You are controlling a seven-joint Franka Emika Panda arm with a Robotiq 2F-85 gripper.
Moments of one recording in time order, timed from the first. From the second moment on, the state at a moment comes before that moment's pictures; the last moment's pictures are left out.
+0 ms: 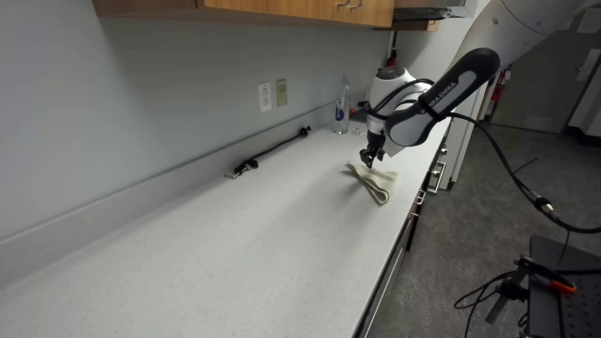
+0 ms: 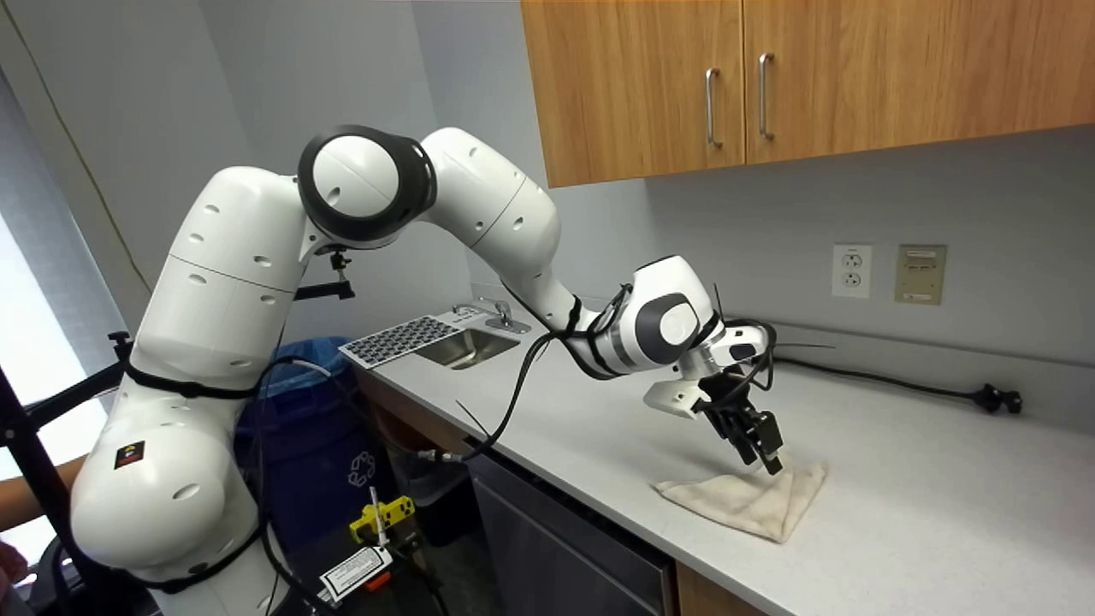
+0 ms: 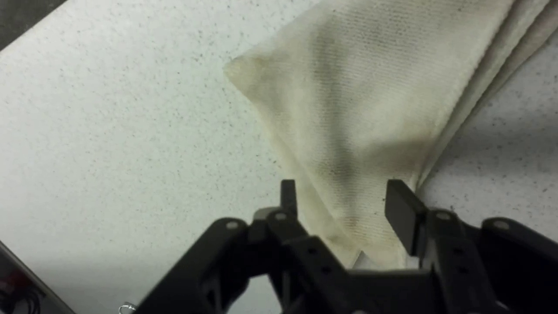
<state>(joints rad) 0.01 0.62 -0.30 -1.85 -0.39 2.68 0.38</state>
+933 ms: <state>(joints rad) 0.02 0.48 -0.33 -2.00 -0.38 2.69 0.37</state>
